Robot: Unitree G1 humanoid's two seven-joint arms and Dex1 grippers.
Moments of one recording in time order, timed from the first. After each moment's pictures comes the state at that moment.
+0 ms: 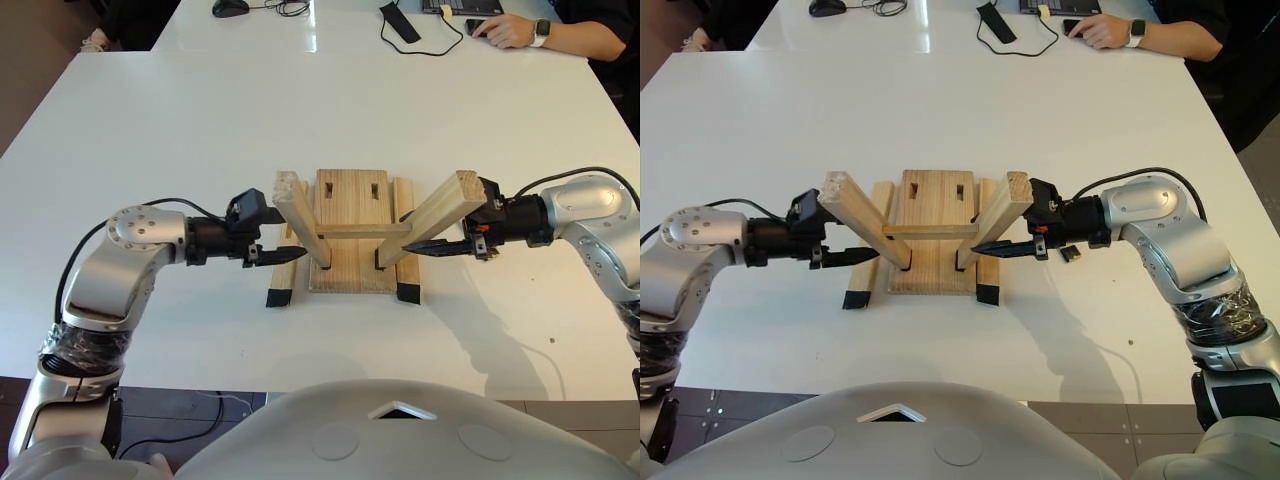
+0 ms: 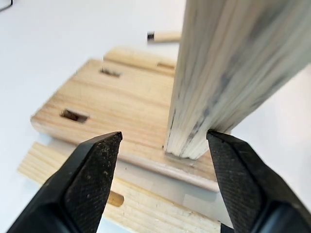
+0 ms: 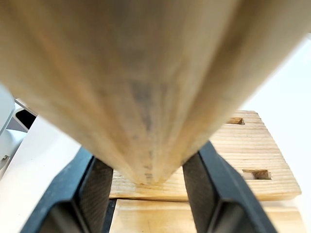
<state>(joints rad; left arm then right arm) -0.12 0.77 0.00 -0.31 -0.46 0.53 -1.20 -0.25 -0.88 0.25 -0.24 0.55 0.36 1.22</state>
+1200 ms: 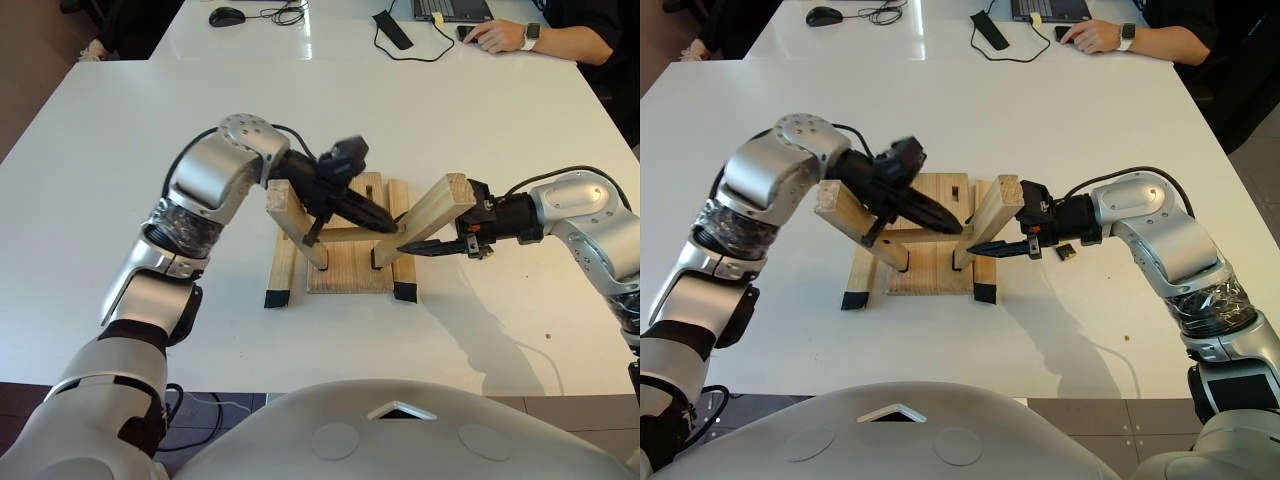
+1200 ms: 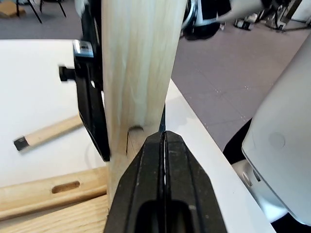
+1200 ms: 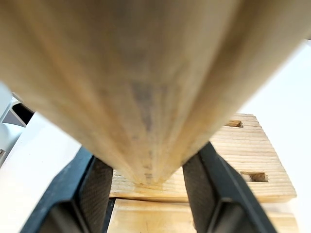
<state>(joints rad) -0.75 0.46 -0.49 0.11 -0.46 0.54 -1.56 -0.30 -0.88 0.32 -0.21 0.53 0.29 1.22</state>
